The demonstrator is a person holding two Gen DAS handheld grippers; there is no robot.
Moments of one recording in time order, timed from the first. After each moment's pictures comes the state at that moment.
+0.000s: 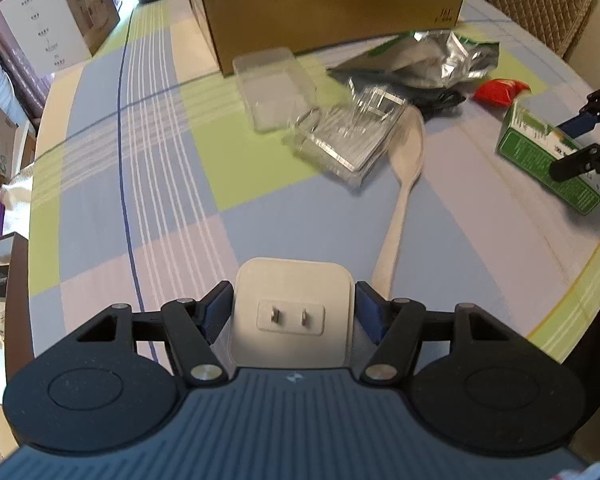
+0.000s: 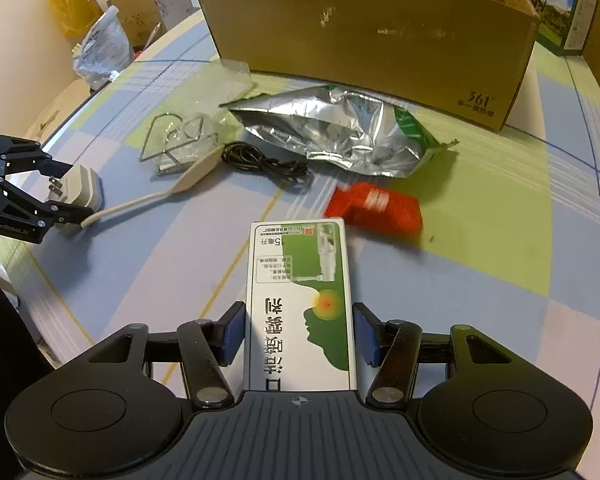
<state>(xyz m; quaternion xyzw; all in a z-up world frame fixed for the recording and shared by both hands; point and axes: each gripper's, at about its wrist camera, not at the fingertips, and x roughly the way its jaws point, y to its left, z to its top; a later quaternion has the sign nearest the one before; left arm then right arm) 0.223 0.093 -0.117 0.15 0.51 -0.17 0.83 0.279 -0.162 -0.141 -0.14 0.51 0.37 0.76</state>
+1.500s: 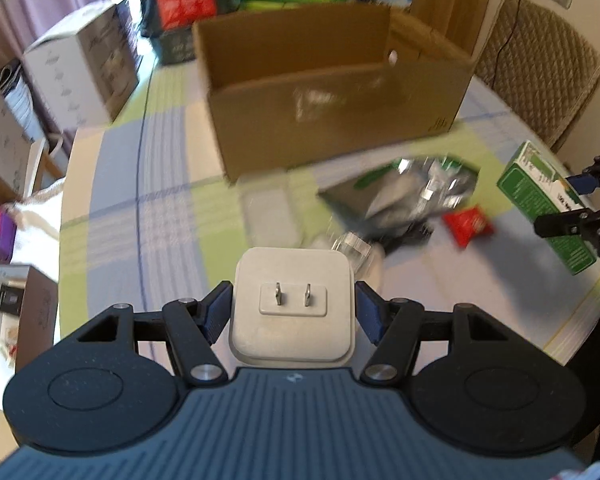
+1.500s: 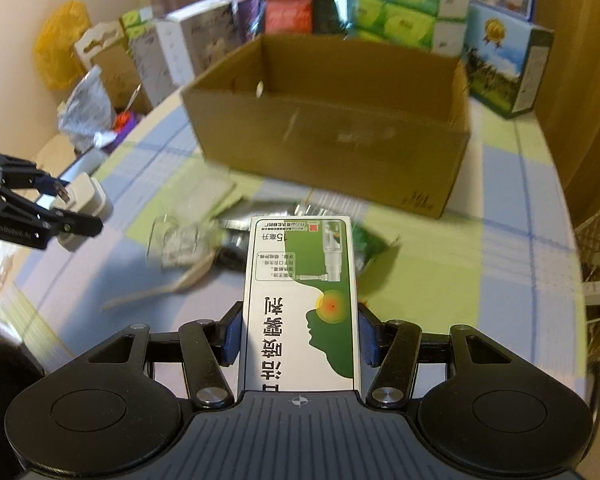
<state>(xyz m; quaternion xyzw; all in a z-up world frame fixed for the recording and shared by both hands) 0.260 0.055 -0.015 0.10 0.47 -0.16 0.86 0.289 -0.168 -0.042 -0.12 0.44 0.33 0.82</state>
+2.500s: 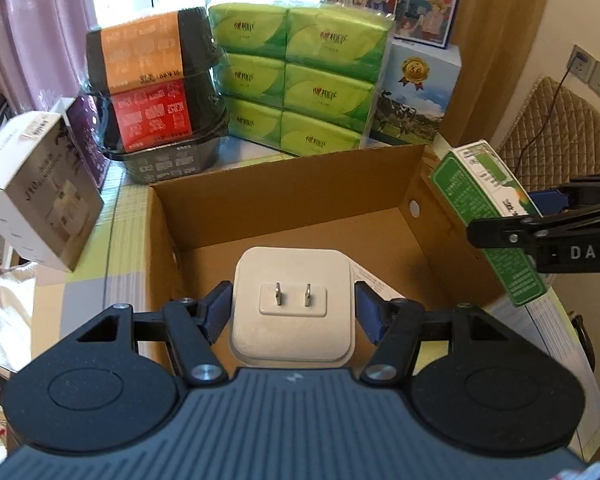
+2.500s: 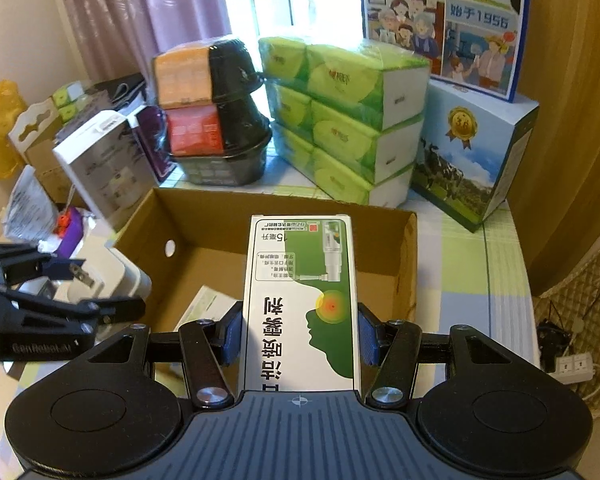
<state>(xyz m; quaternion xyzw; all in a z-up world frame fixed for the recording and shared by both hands) 0.470 -0.022 0.035 0.05 0.44 -0.15 0.88 0.512 -0.109 0.028 -0.07 0.43 0.28 0.86</state>
